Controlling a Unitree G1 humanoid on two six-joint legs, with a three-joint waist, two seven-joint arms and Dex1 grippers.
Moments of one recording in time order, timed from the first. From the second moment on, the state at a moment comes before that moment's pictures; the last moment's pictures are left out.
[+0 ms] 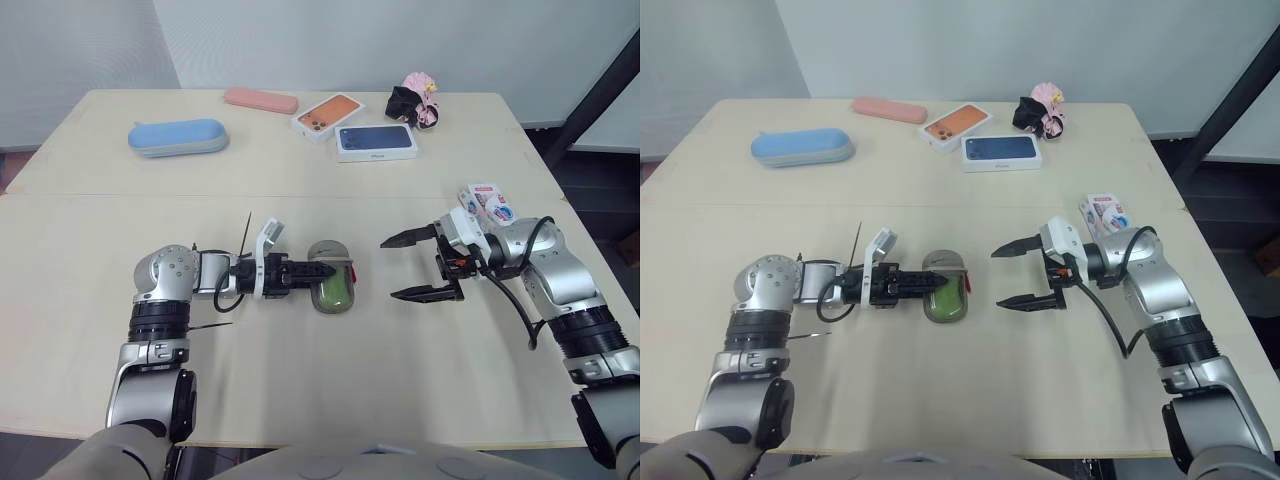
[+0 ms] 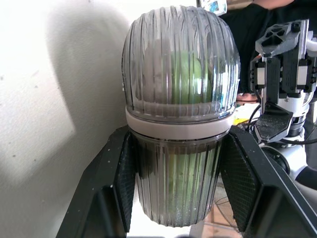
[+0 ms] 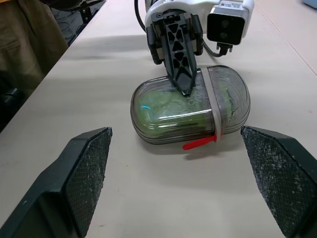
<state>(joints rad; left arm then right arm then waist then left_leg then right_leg) -0.52 0.28 0.15 0.18 -0.93 1.55 -0.55 -0.44 -0.59 0.15 0.10 0.40 0.12 1.47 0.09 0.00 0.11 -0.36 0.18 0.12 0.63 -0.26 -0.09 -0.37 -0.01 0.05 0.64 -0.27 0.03</state>
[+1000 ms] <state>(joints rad) -0.27 0.71 -0.04 -0.10 -0.53 0.59 -0.94 -0.47 -0.54 0.15 0.25 0.35 0.06 1.37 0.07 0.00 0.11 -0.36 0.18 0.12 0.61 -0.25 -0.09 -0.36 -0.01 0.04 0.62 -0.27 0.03</state>
